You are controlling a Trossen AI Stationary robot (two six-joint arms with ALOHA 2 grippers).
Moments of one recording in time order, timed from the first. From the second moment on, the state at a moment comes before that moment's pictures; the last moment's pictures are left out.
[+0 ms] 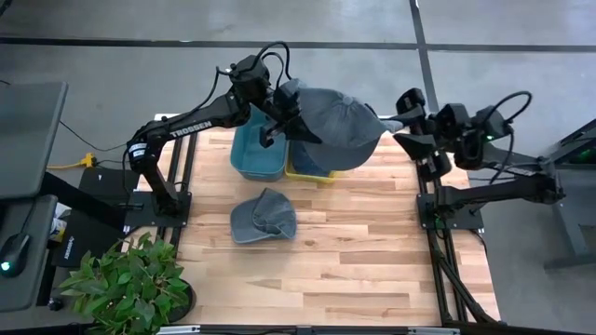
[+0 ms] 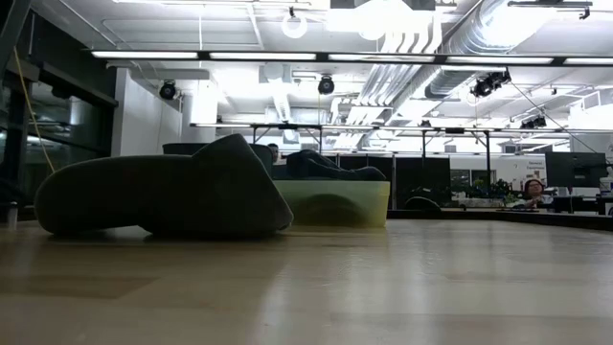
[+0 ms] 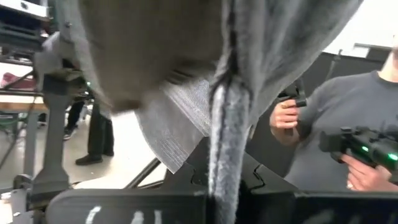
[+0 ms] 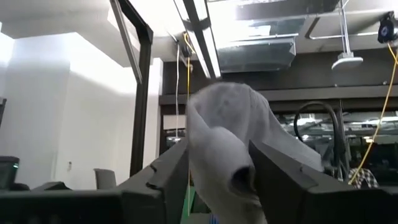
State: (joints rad) left arm 0.39 1.71 1.78 0.23 1.11 -0.47; right arm -0.19 0.89 1.03 0.48 -0.35 0.21
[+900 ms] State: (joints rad) left arm 0.72 1.71 1.78 -0.65 0.95 -0.13; right arm -0.19 0.62 1.03 -0.03 -0.23 0.18
